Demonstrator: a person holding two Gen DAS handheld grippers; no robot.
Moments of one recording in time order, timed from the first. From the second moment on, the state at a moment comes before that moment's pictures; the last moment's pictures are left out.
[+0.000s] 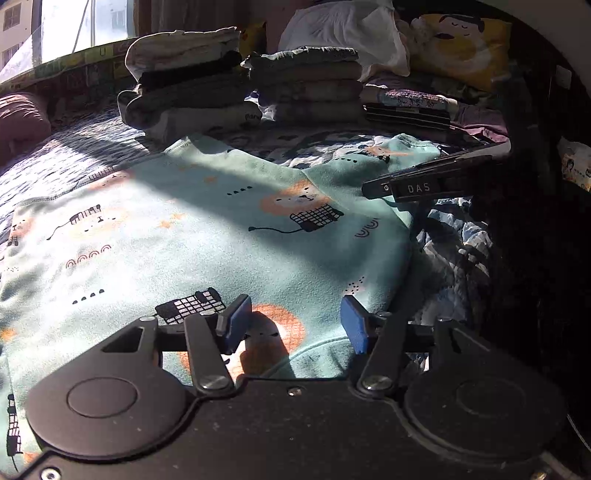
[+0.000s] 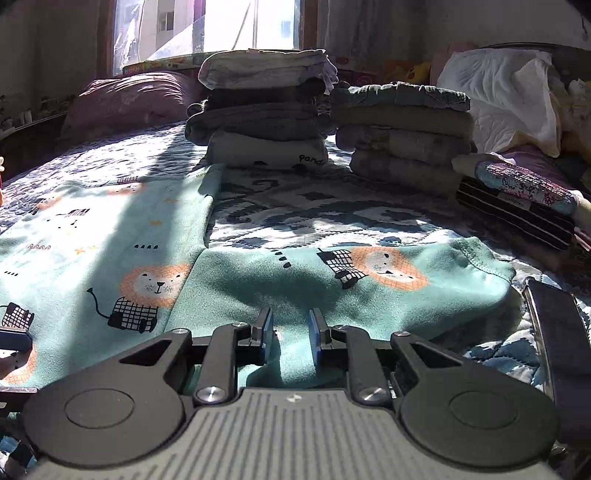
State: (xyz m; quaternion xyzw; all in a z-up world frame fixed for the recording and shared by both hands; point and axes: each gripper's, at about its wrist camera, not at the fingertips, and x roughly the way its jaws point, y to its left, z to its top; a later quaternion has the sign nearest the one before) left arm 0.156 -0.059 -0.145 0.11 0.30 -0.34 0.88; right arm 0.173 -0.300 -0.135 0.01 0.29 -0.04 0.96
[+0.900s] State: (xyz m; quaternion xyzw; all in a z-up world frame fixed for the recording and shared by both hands) left arm 0.162 -0.053 -0.147 0.10 0.30 -0.36 0.88; right arm 0.217 -0.322 -0.121 -0.07 0.29 0.06 0.95
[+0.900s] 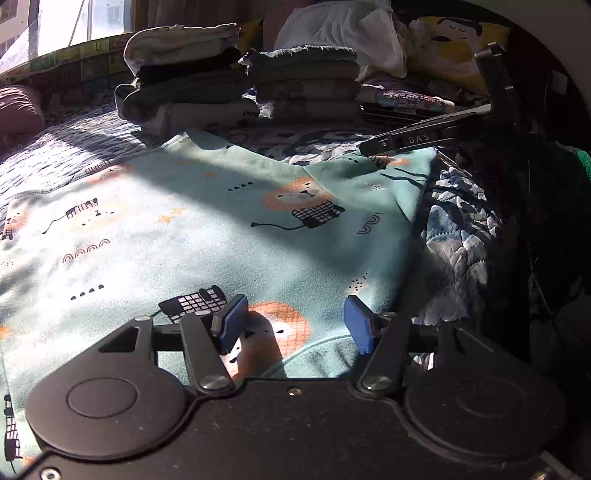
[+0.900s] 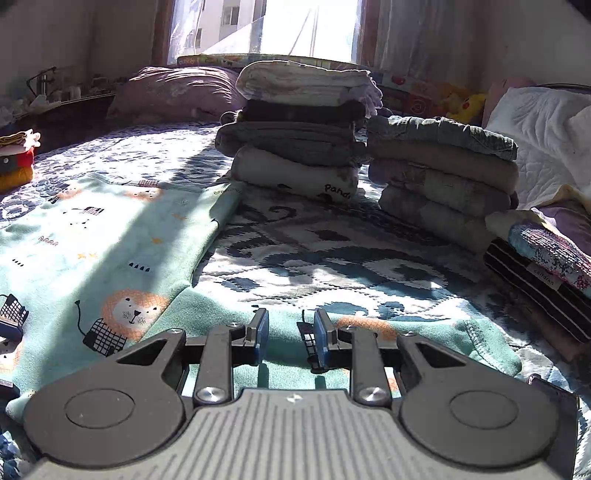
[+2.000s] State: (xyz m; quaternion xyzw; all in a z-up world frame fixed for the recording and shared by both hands) left arm 0.263 0.117 -0.113 -0.12 0.32 -0.18 0.92; right arm 0.294 -0.270 -0.108 0.08 0.34 0.18 0.92
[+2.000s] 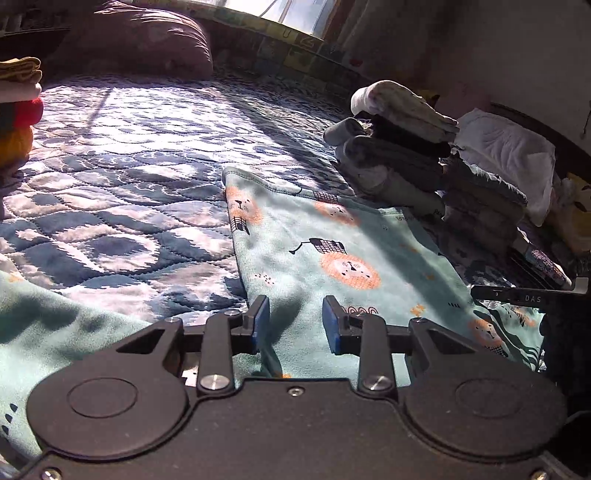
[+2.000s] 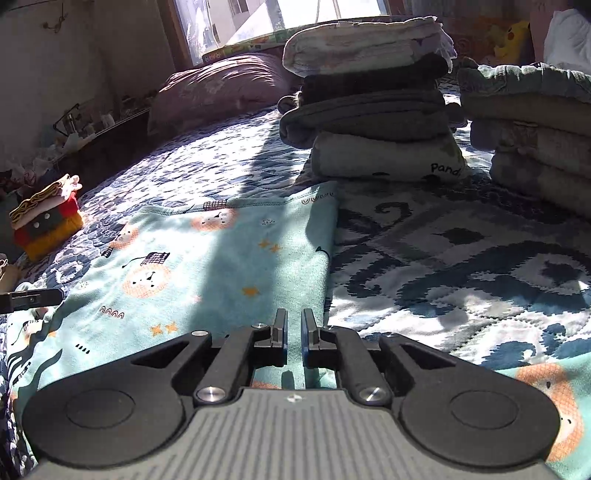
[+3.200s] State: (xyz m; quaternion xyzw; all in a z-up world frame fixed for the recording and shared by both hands) left arm 0.454 0.164 -0.132 -0.34 0.38 -0.18 0.84; right arm 0.485 -0.292 -0.135 0.19 0.35 0.17 0.90
